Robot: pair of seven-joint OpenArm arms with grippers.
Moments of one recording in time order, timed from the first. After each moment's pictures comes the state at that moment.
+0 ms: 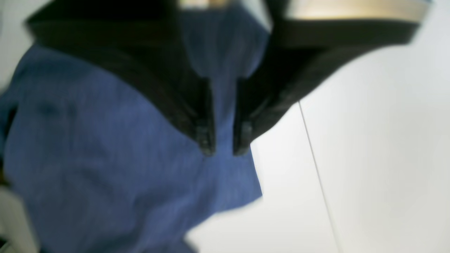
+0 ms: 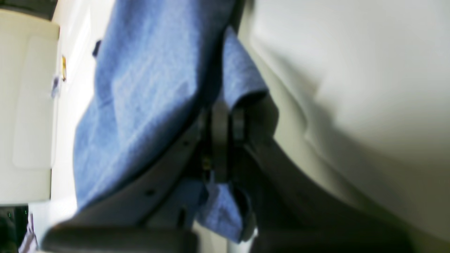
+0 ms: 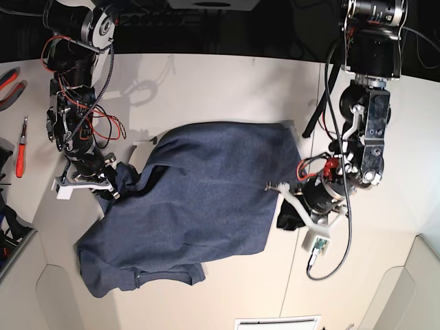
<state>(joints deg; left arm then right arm) -10.5 -9.7 1.5 80.2 -16.9 -19.9 28.6 13.9 2.6 23.8 47.7 34.2 19.8 -22.8</state>
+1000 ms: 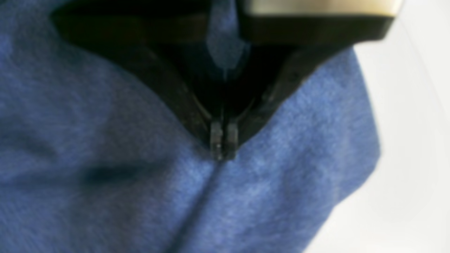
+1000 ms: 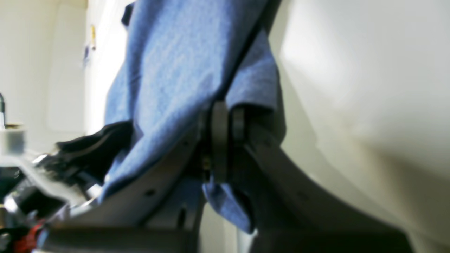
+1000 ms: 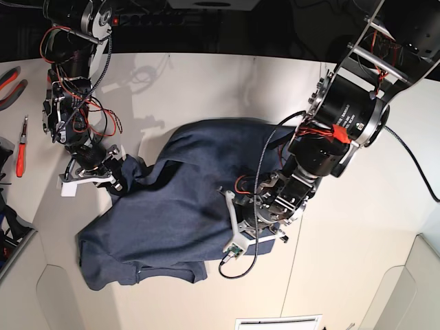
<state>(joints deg) -38.4 -0.2 28.8 18.5 1.7 -8.8 0.7 12.1 2.7 23.8 50.5 40.3 25.2 -33.7</state>
